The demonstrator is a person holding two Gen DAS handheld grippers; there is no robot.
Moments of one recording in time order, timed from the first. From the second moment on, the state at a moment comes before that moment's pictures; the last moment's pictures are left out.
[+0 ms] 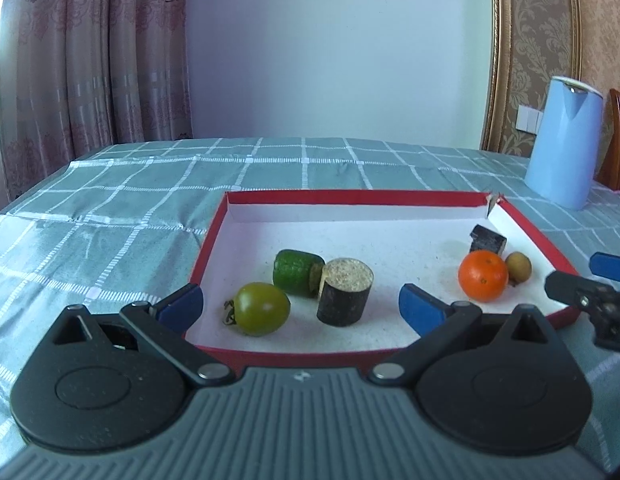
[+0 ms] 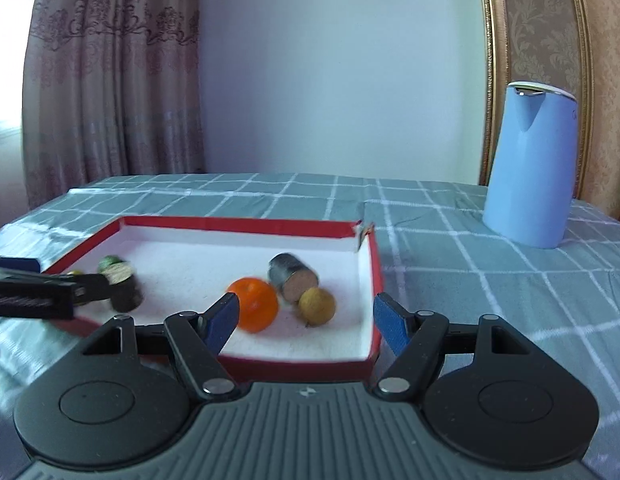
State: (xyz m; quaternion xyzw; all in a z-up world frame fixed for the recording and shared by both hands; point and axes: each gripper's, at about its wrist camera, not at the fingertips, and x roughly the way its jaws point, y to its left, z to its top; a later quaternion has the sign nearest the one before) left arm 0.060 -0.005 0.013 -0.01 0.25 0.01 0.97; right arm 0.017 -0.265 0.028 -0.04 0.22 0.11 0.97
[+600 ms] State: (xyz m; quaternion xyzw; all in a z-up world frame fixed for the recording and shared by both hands) left arm 0.058 -0.010 0.012 0.00 0.25 0.00 0.97; right arm 0.003 -0.245 0.011 -0.08 0.28 0.14 0.95
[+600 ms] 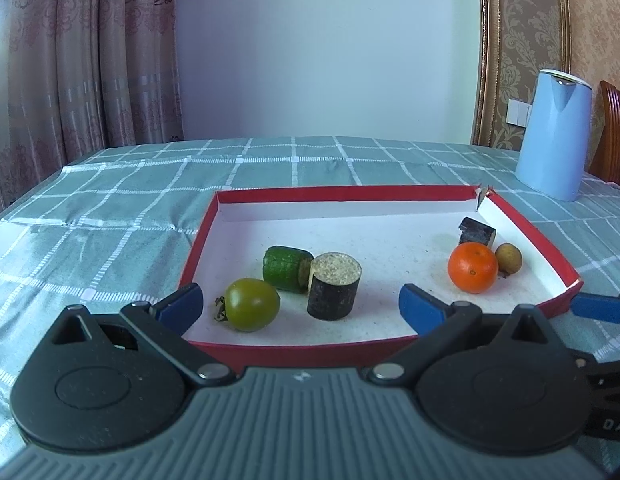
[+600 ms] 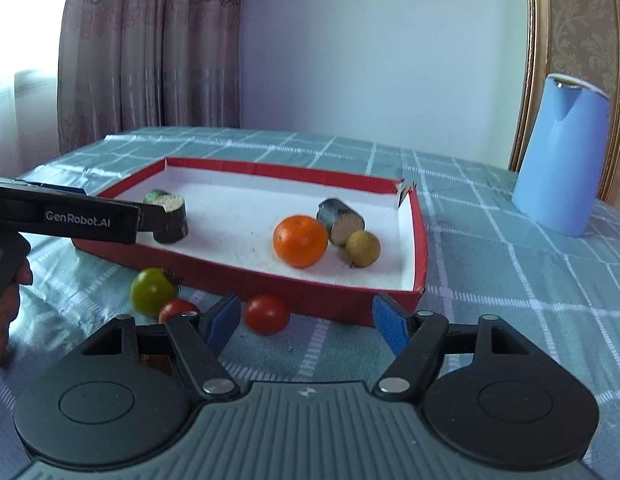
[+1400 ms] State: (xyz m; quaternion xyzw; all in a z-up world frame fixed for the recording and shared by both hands) left arm 0.056 -0.013 0.009 0.01 0.25 0.00 0.97; right arm 0.015 -0.232 0.005 -0.06 0.31 0.15 0.94
